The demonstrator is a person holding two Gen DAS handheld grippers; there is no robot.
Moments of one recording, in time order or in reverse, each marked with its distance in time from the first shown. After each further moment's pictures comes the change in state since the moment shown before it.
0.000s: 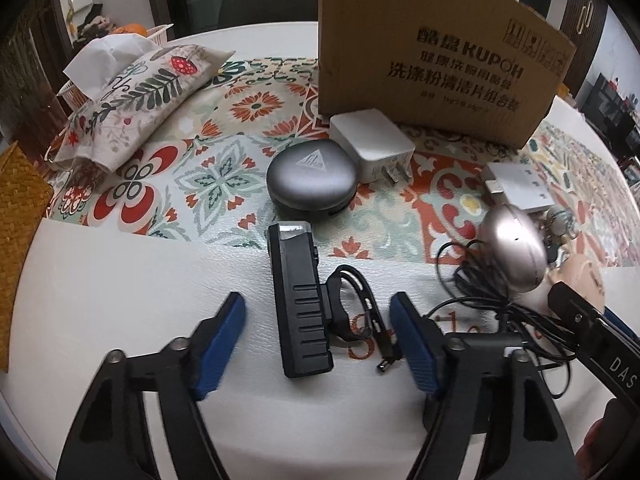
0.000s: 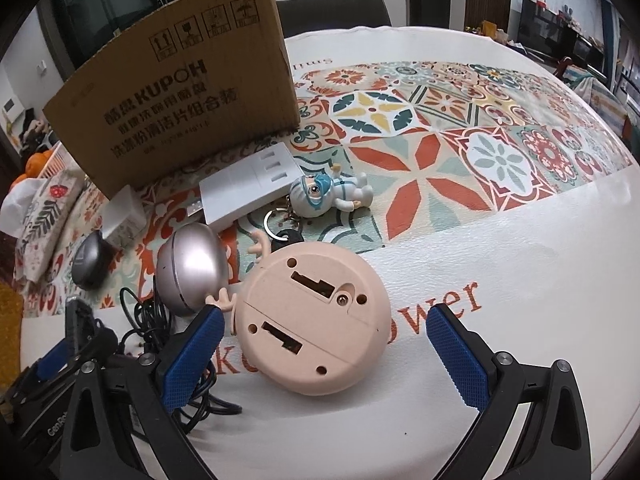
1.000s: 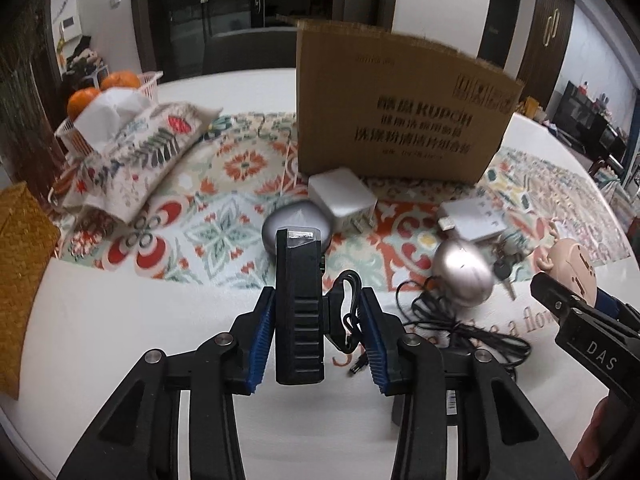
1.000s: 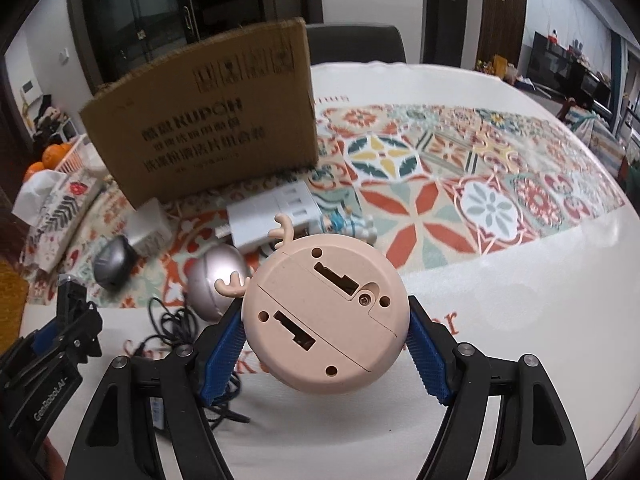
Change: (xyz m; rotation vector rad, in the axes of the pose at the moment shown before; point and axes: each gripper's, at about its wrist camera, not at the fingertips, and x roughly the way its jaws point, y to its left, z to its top) left arm -0.053 0.001 0.006 0.056 -0.165 -0.083; right arm -0.040 0.010 0.006 -0.094 -0.110 -0.004
